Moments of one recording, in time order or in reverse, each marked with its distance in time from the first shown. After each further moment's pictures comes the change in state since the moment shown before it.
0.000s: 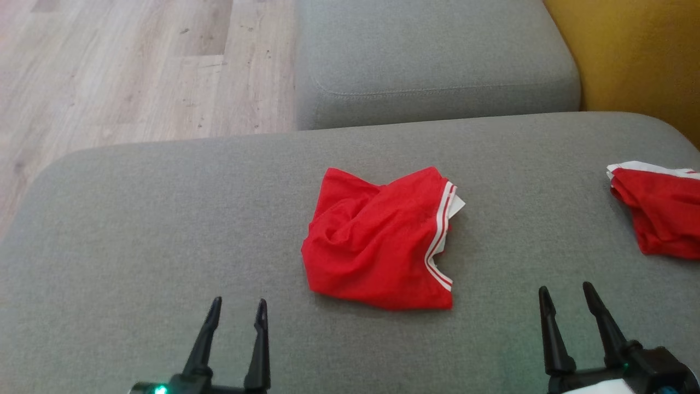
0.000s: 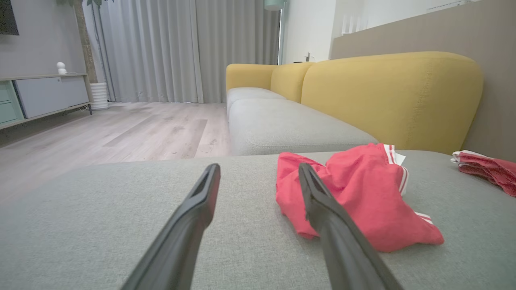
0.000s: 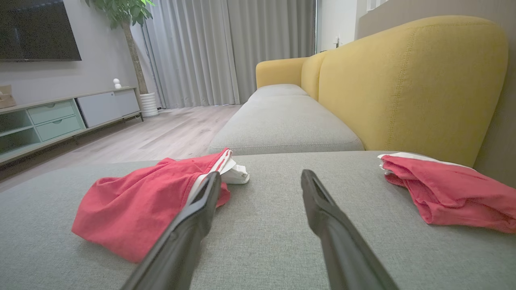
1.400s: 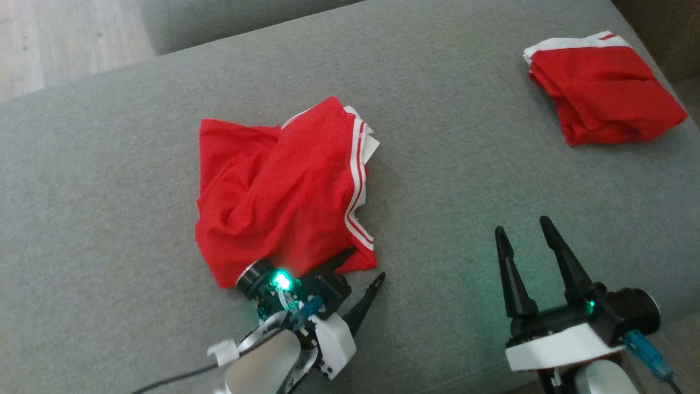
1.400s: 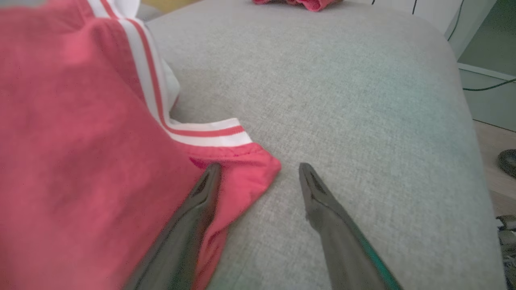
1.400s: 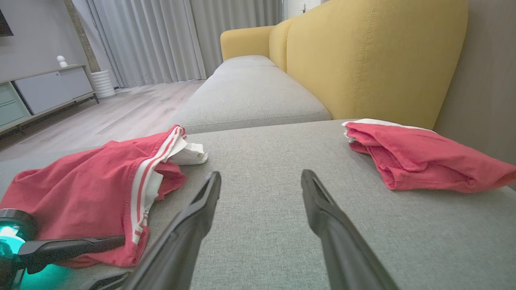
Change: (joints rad) left arm -0.647 -0.007 -0.598 0.640 -0.049 -0.115 0.095; right arm -0.179 -0.004 0.121 -0.012 0.000 0.000 0.001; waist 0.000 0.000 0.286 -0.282
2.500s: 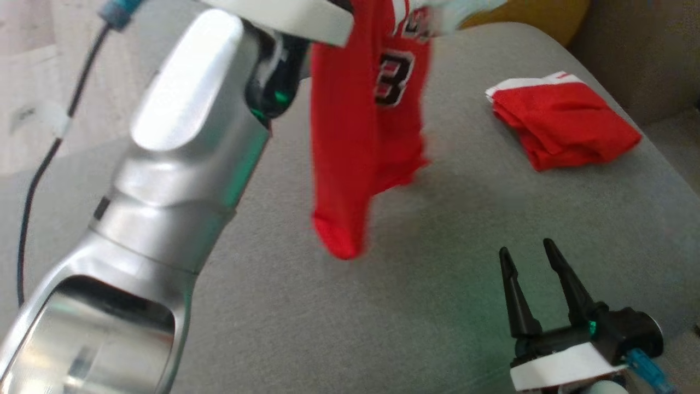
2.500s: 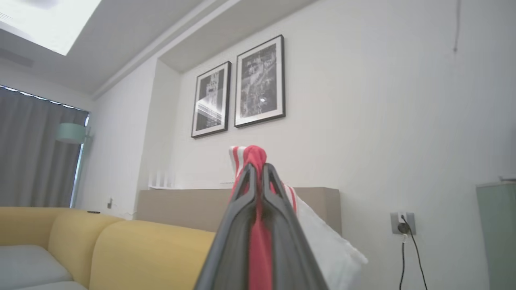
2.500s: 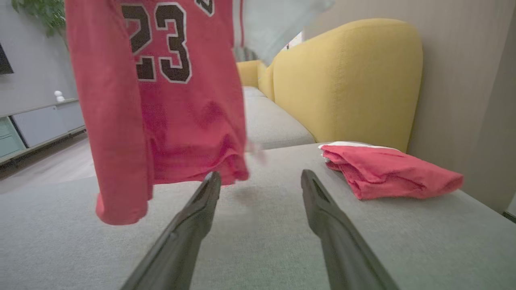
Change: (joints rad) left arm -0.661 -0.026 0.263 -0.211 -0.494 -0.060 -0.100; right arm 0.056 0.005 -0.007 0.007 0.000 0.000 0.000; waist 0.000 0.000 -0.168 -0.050
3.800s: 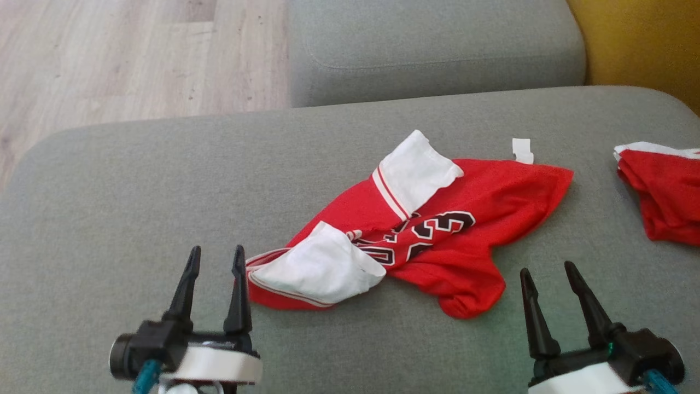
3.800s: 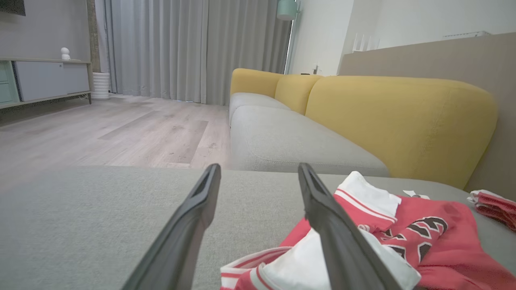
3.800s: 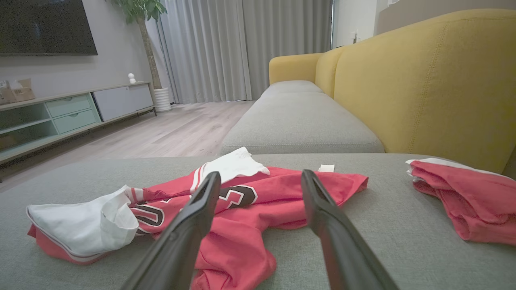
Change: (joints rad) left arm 1.126 0.023 0.406 -0.327 0.440 0.084 0.001; right arm 0.066 -0.010 -0.056 -0.007 -0.007 0.000 0.000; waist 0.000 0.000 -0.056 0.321
